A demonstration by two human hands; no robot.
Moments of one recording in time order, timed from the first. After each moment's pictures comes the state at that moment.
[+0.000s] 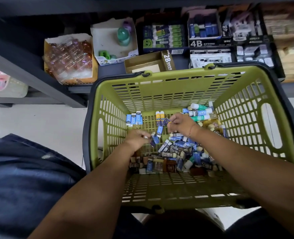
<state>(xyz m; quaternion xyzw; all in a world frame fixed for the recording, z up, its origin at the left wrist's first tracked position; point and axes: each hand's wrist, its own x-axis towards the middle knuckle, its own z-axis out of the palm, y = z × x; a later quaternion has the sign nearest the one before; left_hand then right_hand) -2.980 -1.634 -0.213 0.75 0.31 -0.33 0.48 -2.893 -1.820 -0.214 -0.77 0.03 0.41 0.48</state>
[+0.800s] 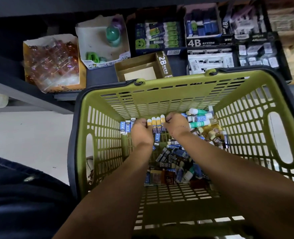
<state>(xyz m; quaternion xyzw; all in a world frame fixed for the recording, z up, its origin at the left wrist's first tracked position) -2.924 -1.680 -0.244 0.81 0.40 -0.08 0.43 -2.868 -1.787 -0.235 -0.92 0.06 0.31 0.25</state>
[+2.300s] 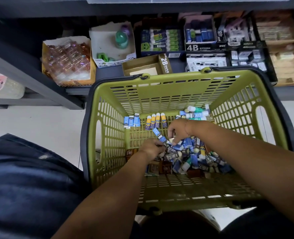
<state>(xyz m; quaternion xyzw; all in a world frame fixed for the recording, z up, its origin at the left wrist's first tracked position) -2.989 -1.692 -0.218 0.72 0.31 -0.36 0.50 -2.870 -1.821 -0.198 -0.81 -0.26 0.52 0.10</state>
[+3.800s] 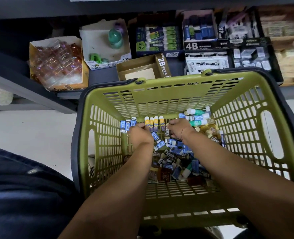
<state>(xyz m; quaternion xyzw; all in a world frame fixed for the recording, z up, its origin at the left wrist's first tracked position) -2.932 -1.687 -0.240 0.74 0.49 -0.08 0.44 -2.877 -1.806 -0.225 -0.75 0.25 0.38 0.47</state>
